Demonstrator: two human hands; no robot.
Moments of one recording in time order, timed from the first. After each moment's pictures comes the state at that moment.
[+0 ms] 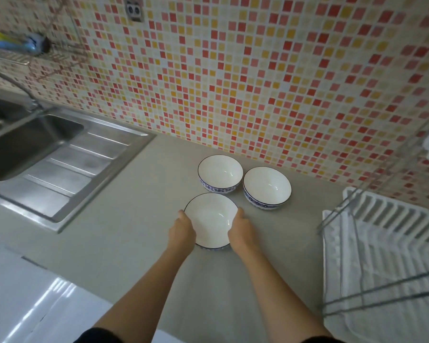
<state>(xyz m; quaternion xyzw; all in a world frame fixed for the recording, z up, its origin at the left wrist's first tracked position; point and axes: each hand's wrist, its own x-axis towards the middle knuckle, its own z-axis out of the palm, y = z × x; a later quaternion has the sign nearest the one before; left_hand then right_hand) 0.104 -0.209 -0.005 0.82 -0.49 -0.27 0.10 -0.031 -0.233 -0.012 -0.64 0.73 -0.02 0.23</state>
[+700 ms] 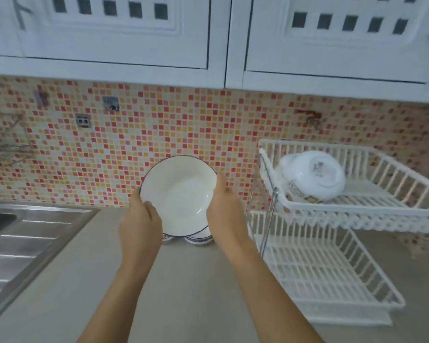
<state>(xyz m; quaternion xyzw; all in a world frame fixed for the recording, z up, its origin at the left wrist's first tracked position) 0.048 -0.065 0.224 0.64 -0.56 -0.10 0.51 -0.091 -0.058 0.246 -0.65 0.66 -0.38 0.02</state>
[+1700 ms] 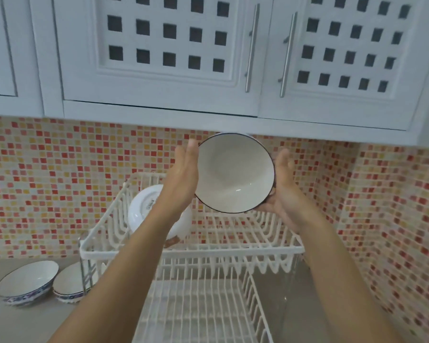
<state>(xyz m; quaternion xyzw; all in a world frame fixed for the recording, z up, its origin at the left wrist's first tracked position) -0.344 -0.050 0.357 0.35 -0.66 -0.40 0.54 -0.515 0.011 0.359 -0.49 0.54 -0.61 0.32</state>
